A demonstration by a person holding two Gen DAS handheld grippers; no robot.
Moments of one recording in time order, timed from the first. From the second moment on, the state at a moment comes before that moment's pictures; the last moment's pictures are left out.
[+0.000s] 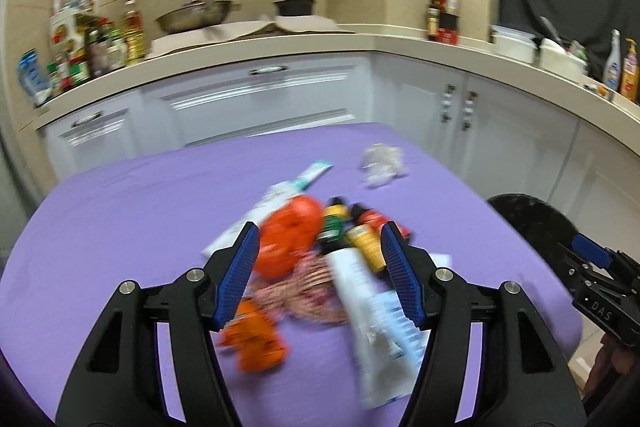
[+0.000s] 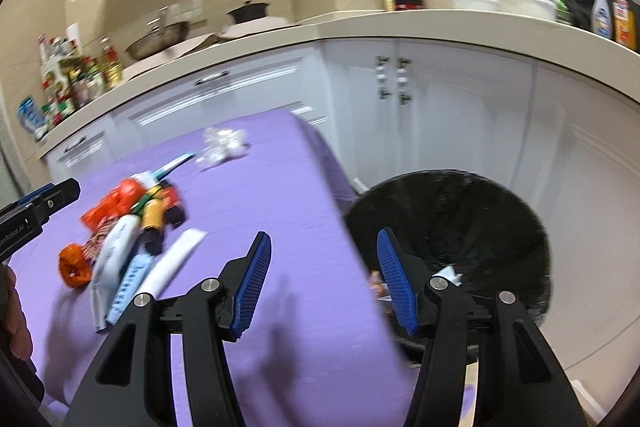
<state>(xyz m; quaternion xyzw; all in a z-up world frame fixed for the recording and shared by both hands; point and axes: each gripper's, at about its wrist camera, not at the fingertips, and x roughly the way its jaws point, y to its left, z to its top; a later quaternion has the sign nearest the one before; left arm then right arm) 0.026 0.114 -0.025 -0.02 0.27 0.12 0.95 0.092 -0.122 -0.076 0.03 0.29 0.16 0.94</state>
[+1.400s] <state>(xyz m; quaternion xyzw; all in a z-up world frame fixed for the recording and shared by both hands) -0.039 0.180 -0.059 -0.05 0.29 0.18 0.94 0.071 -0.027 -0.103 -0.03 0.33 0.24 0.91</state>
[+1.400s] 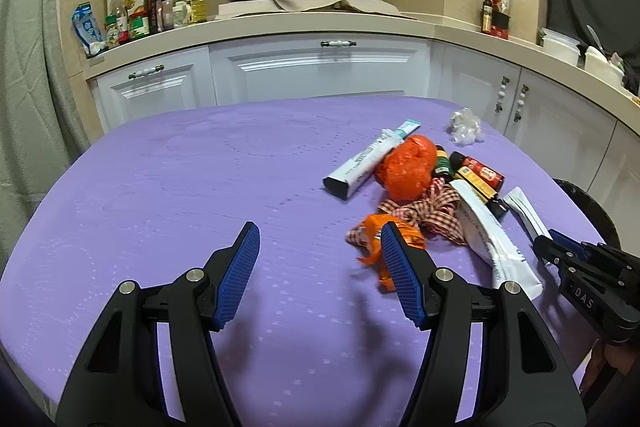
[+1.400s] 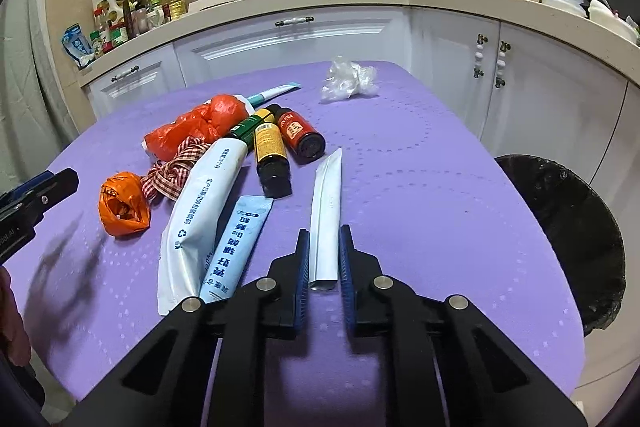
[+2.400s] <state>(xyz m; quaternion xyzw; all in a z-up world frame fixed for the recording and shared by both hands) 0.016 0.074 -0.085 -0.03 0.33 0.10 0.94 0.073 -0.118 -0.103 0.02 0.31 0.19 0.93</state>
